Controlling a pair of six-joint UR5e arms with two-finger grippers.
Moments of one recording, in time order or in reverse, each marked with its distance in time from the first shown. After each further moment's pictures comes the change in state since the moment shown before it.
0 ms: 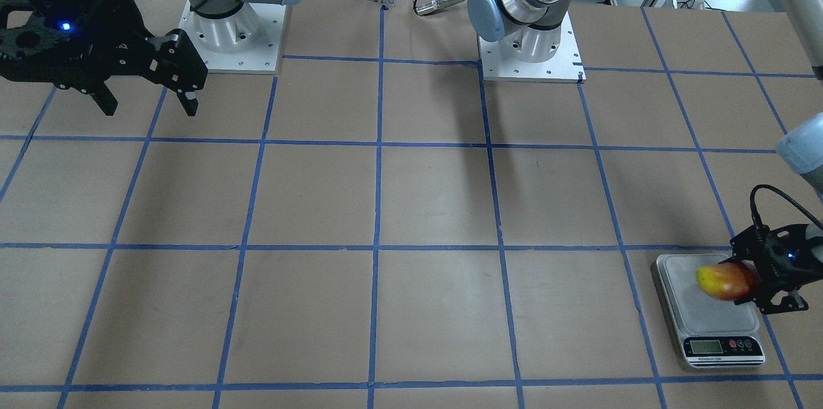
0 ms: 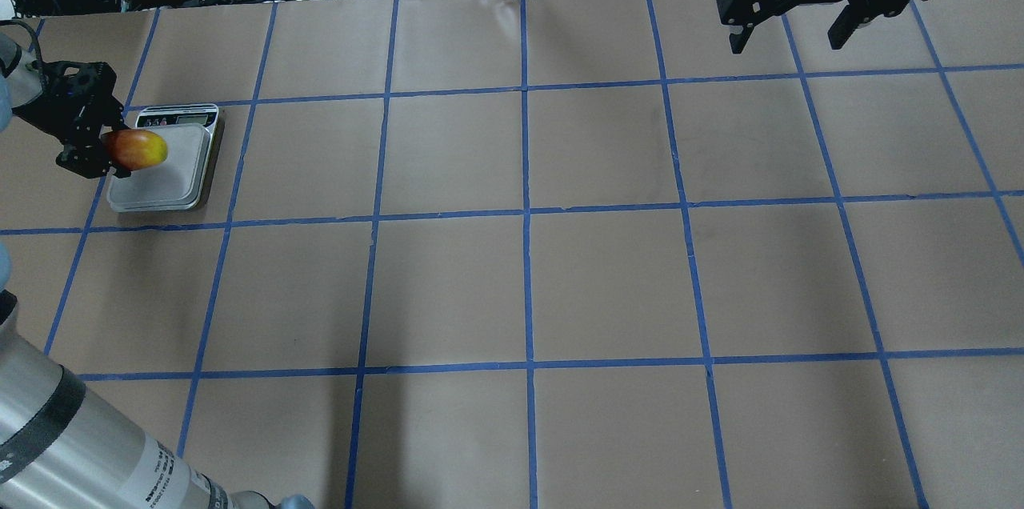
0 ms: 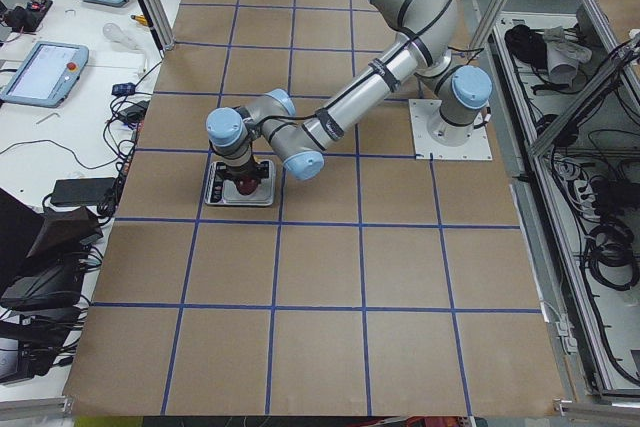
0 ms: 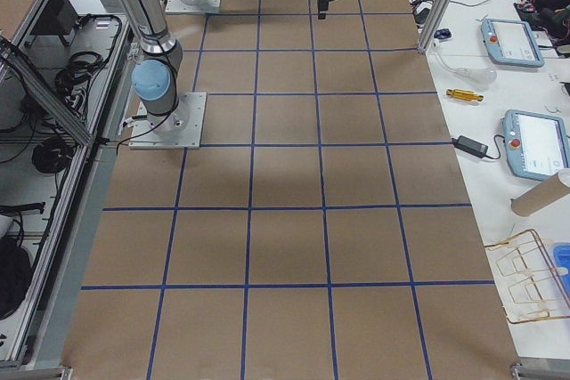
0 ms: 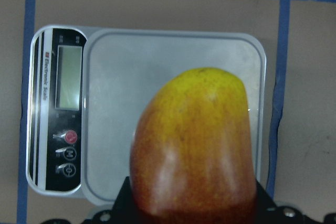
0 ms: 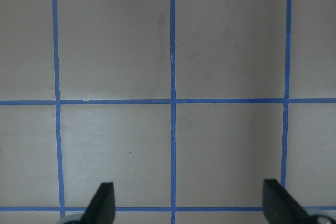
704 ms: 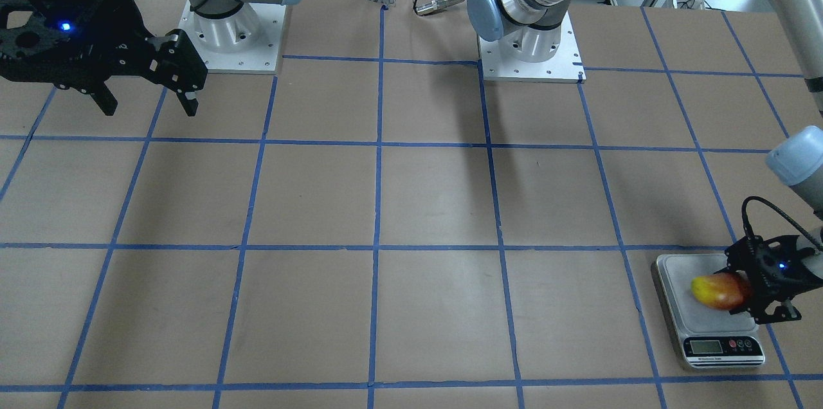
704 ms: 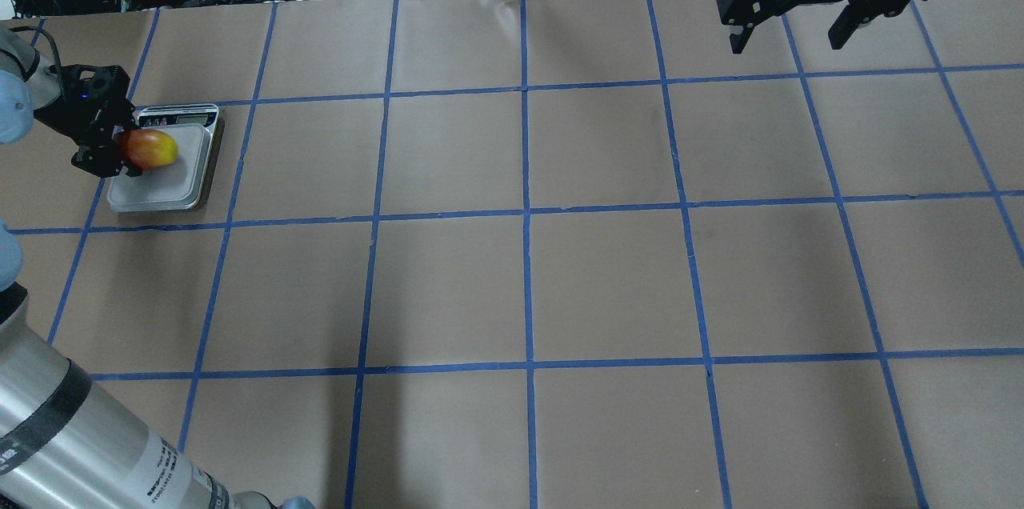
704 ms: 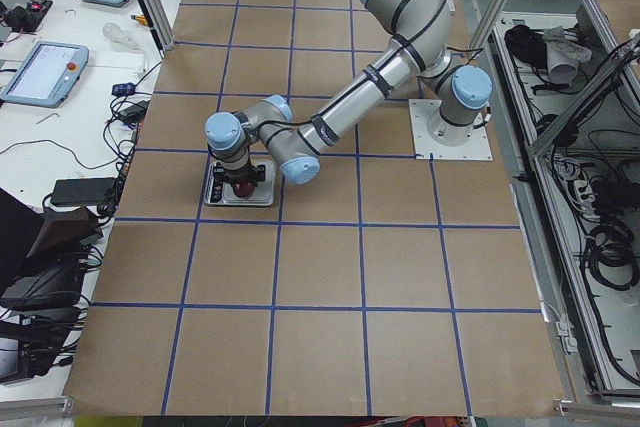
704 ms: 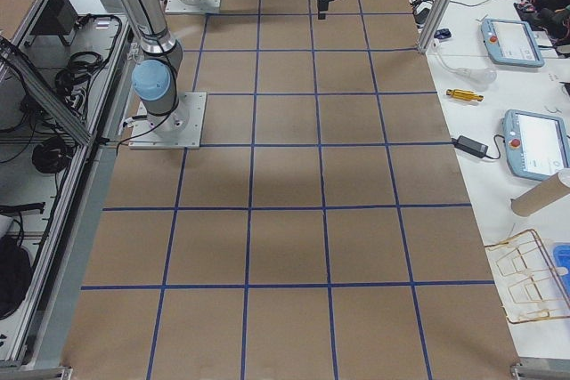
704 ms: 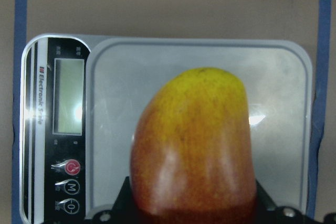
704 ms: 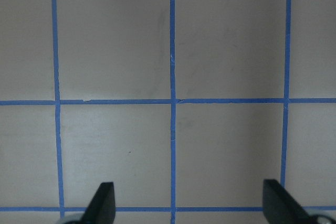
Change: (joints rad) left arm -0.011 -0.028 0.002 0.039 -0.006 -0.007; right arm 0.000 0.000 0.000 0.000 -0.001 0.000
